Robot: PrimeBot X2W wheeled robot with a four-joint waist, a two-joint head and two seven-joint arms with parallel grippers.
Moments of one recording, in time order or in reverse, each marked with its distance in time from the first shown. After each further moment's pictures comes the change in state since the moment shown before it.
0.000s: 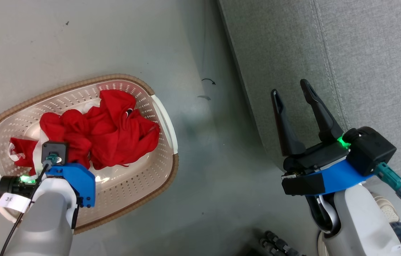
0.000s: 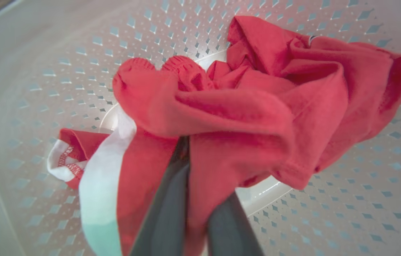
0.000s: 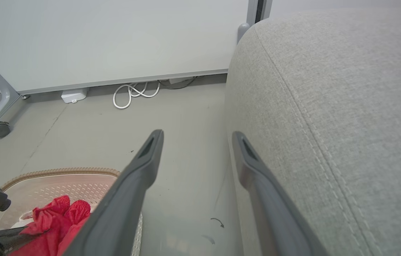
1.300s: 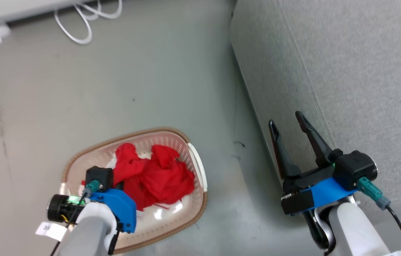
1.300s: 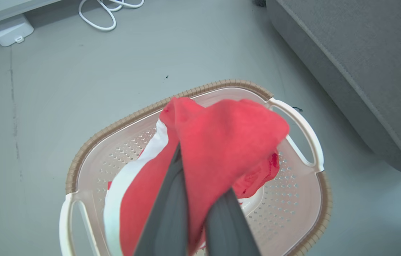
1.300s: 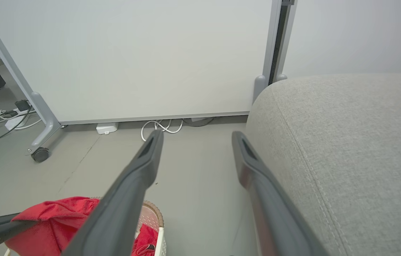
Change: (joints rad) left arm 0.132 -0.106 -0.060 -0.081 -0.051 -0.077 -0.049; right arm 0.060 0.001 -0.012 0.116 -0.062 0.000 -0.001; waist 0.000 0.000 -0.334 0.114
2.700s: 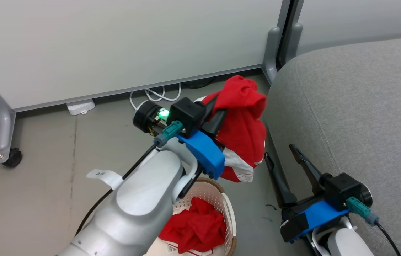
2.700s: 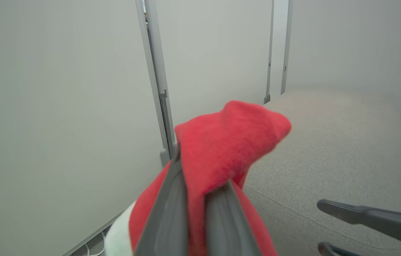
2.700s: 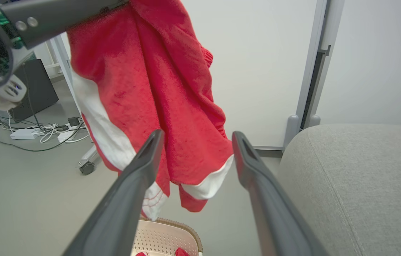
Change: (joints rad) left arm -0.197 -0.049 -0.481 -0.525 -0.289 0.005 0.026; right arm 0.124 0.000 0.006 -0.010 -0.015 0.000 0.085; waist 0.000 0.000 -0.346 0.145
